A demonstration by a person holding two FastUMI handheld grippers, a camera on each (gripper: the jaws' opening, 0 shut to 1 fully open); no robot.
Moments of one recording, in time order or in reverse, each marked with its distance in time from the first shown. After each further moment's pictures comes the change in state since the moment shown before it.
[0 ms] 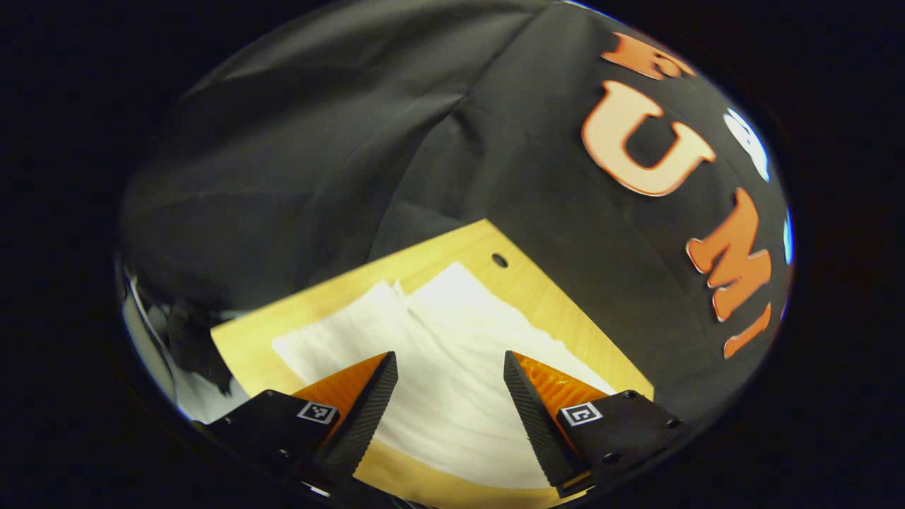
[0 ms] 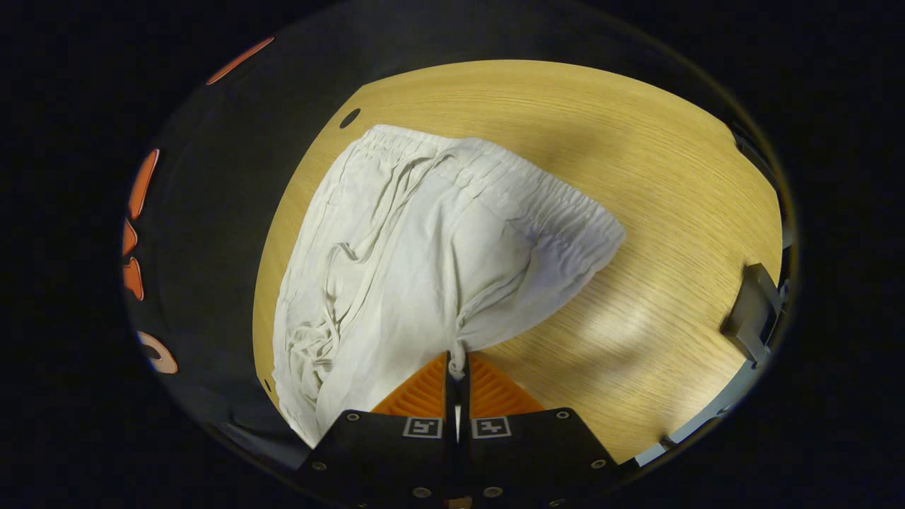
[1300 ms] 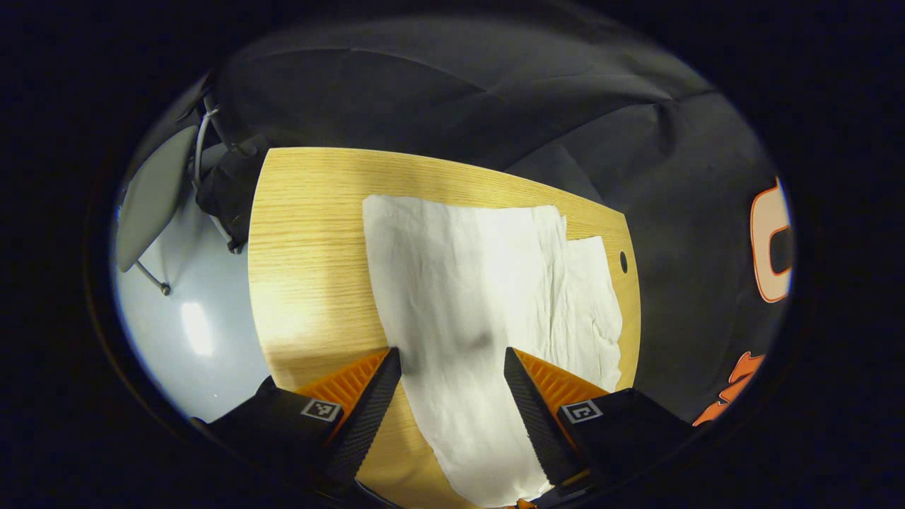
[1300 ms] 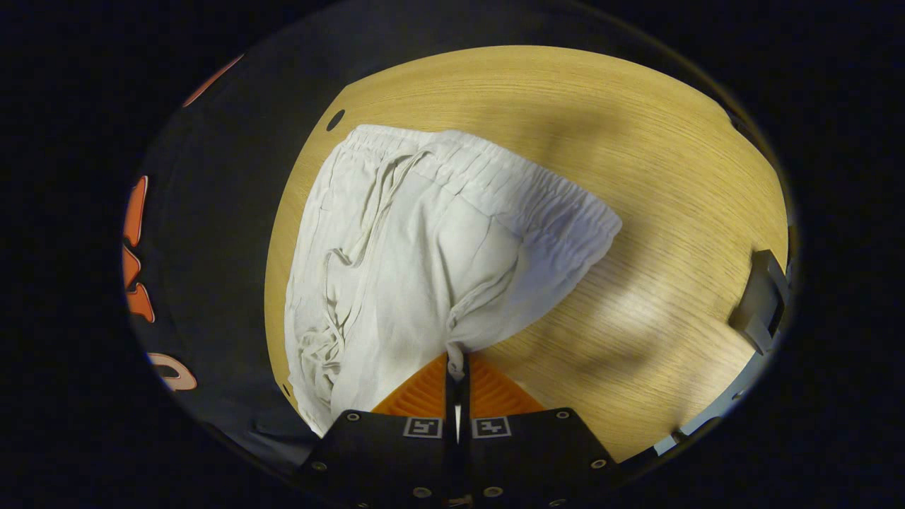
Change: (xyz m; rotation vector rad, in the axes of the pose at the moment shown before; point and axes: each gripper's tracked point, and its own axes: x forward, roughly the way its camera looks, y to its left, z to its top) left arm 0.077 0.057 -0.066 -0.436 0.140 0.252; right arm 0.002 -0.002 -0.001 0.070 0.048 0.023
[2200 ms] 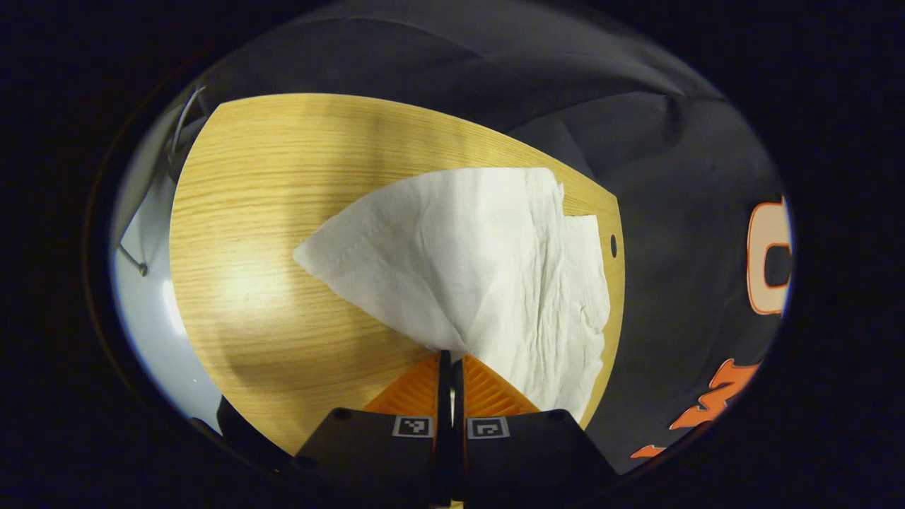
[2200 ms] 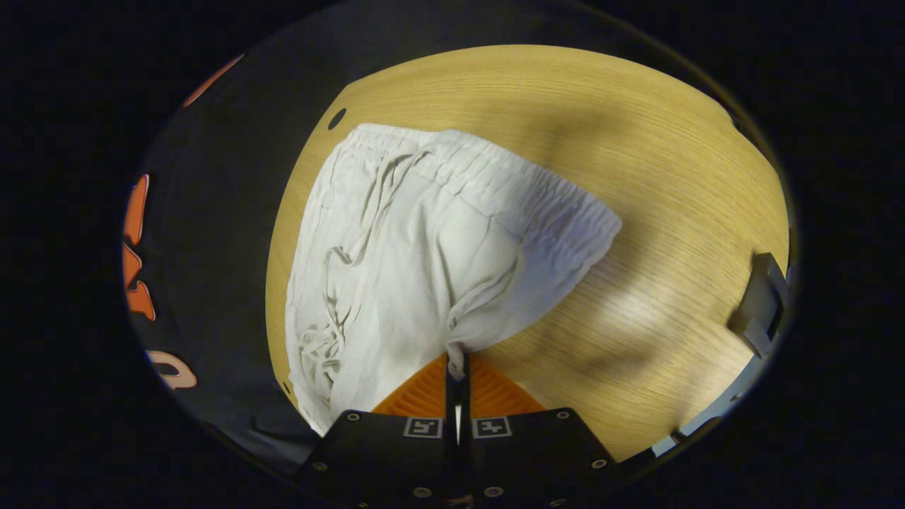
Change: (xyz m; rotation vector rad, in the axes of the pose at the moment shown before) left arm 0.021 -0.010 -0.017 0.012 0.118 -0.050; right arm -0.003 -0.002 0.000 -0.032 0.005 -0.004
